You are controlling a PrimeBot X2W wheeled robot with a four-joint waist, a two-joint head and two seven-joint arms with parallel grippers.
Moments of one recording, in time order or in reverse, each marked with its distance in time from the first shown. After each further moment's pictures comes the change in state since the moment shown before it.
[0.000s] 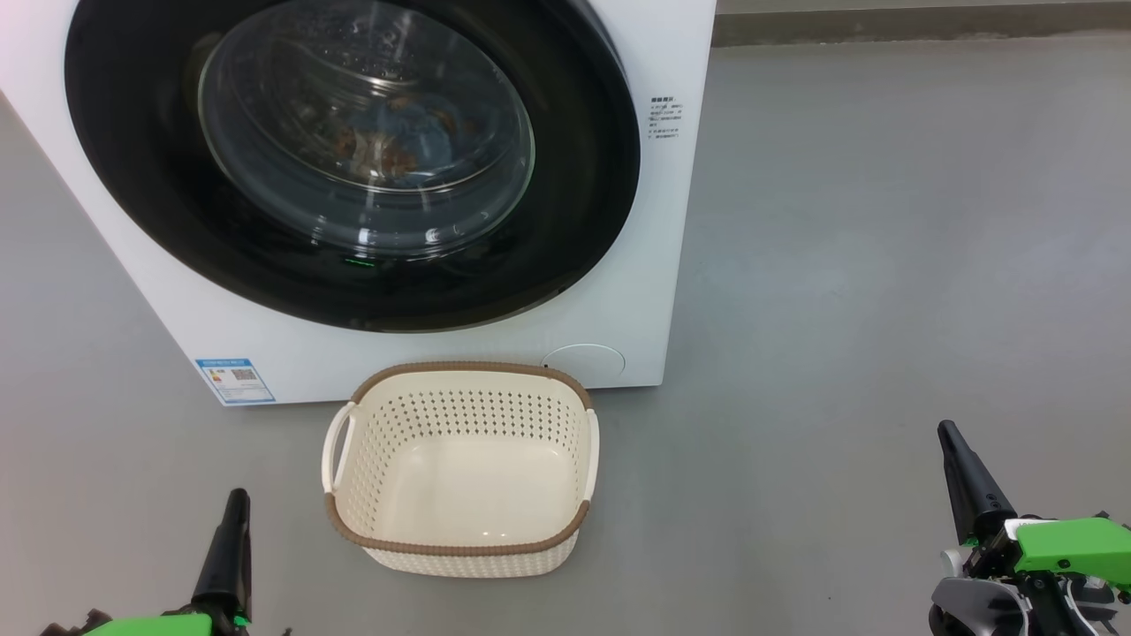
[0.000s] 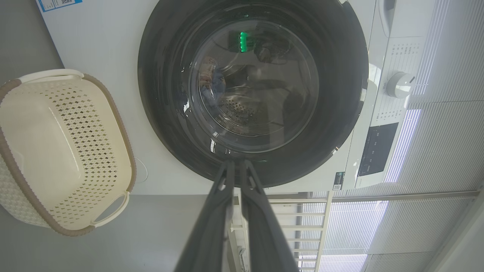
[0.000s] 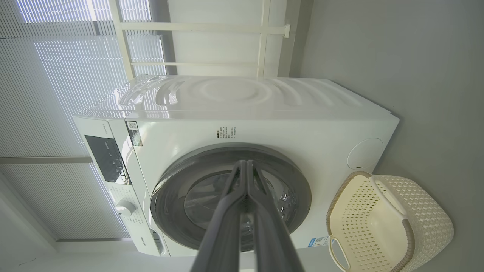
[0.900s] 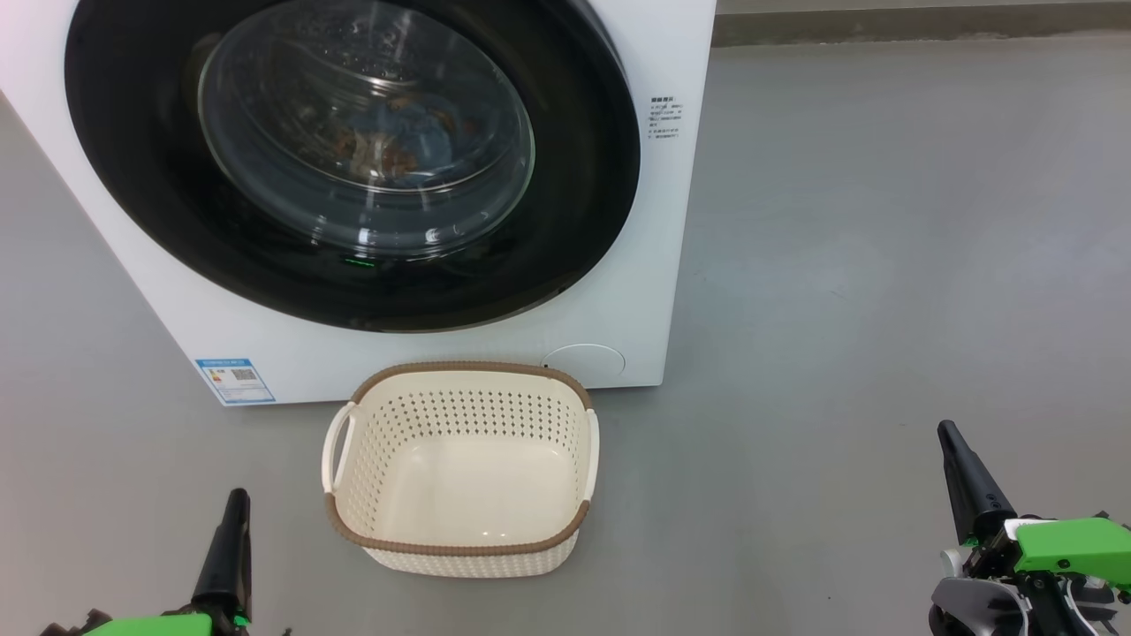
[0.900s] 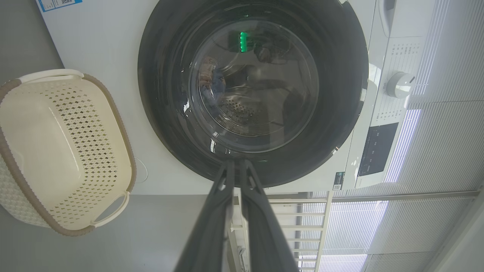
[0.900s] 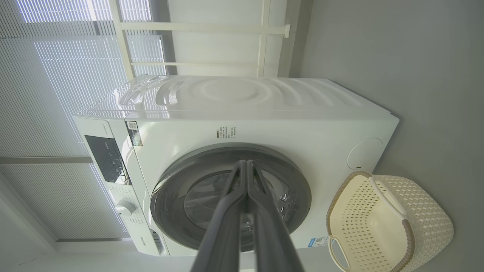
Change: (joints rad) left arm 0.000 0.000 0.000 0.000 0.000 0.000 0.000; right arm 0.000 0.001 -0.001 0.000 -0.002 0.000 0.000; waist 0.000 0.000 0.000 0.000
